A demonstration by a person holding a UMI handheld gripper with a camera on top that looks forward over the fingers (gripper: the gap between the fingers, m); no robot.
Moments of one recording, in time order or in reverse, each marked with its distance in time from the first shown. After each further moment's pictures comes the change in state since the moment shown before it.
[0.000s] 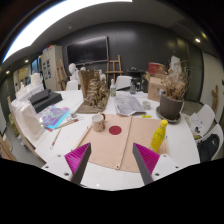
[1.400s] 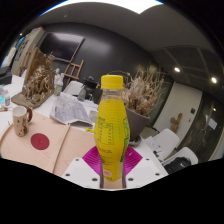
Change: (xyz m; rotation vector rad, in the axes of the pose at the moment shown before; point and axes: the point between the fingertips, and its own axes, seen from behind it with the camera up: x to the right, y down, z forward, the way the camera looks) arm 0.236 -0.023 0.216 0.179 0.612 -0.219
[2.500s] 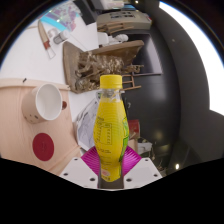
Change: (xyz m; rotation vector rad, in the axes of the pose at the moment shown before) arm -0.207 -0.169 0.034 0.220 -0.048 -1.073
